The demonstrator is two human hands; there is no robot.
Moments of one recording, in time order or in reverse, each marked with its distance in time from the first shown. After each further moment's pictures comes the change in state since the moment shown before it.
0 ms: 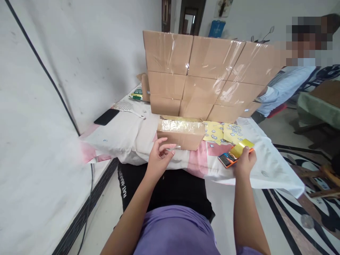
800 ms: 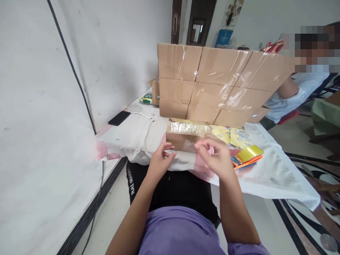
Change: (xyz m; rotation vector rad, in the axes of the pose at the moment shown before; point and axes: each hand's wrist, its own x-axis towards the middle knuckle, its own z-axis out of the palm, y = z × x) left_hand -0.006 0.010 -0.026 0.281 0.033 -0.034; right_hand -0.113 -0.189 0.052 0.114 -0.886 -0.636
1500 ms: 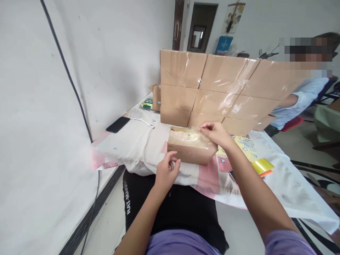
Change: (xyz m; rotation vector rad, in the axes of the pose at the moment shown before) left_hand 0.024 -0.017 0.019 0.222 0.075 0.187; right_hand 0.120 0.095 -0.006 0.018 -0.225 0.405
